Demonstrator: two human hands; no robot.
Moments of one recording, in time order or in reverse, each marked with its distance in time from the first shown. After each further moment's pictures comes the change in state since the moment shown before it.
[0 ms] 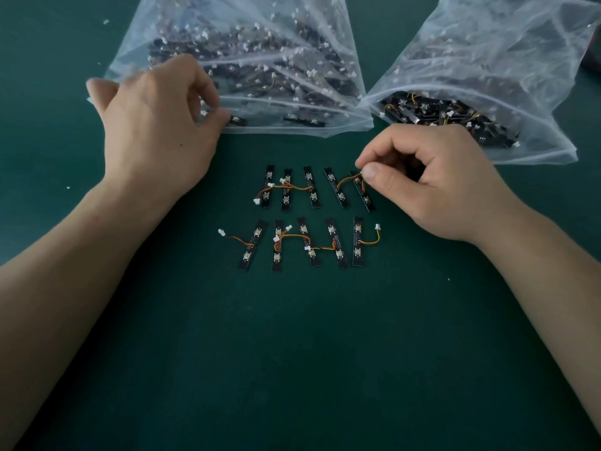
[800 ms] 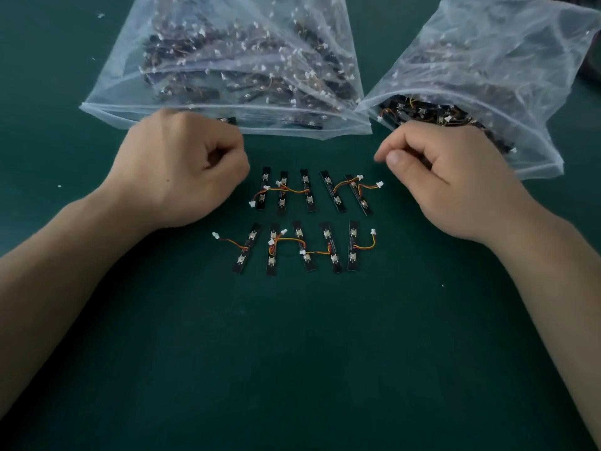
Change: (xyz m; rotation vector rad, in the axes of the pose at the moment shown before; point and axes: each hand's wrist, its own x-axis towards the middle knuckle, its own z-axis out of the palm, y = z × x) left_hand -0.021 0.020 -0.017 -0.108 -0.320 0.185; right_hand -0.001 0.012 -0.013 -0.201 -0.002 0.108
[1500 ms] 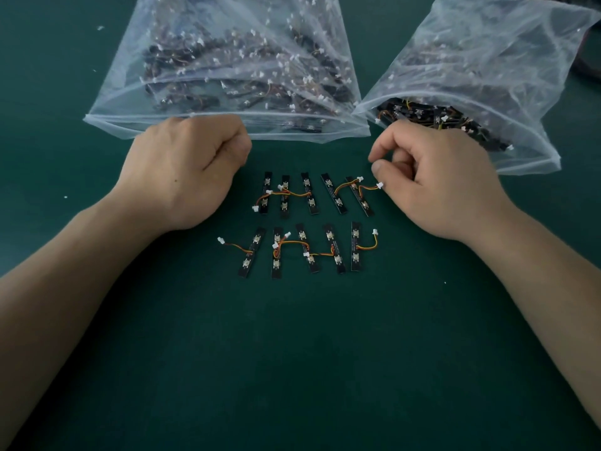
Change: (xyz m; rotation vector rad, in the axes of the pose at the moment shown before) left_hand 0.005 -0.010 0.006 0.025 -0.019 -0.020; right_hand 0.002 -0.006 0.012 -0.083 0.087 0.027
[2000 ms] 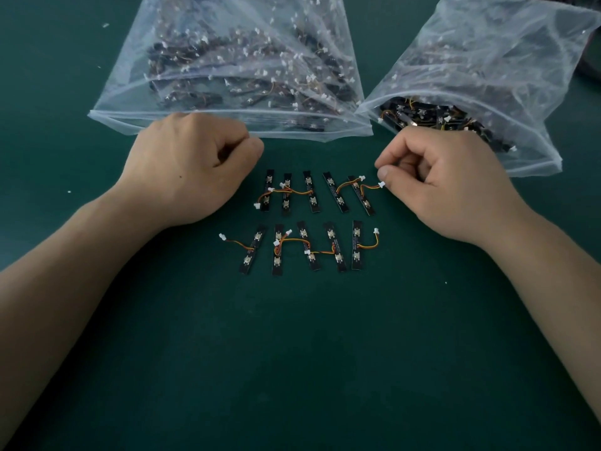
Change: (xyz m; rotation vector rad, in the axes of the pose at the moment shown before) left_hand 0.000 0.006 0.001 0.048 0.035 -0.002; right_hand -0.005 0.003 -0.007 0.084 -0.039 0.000
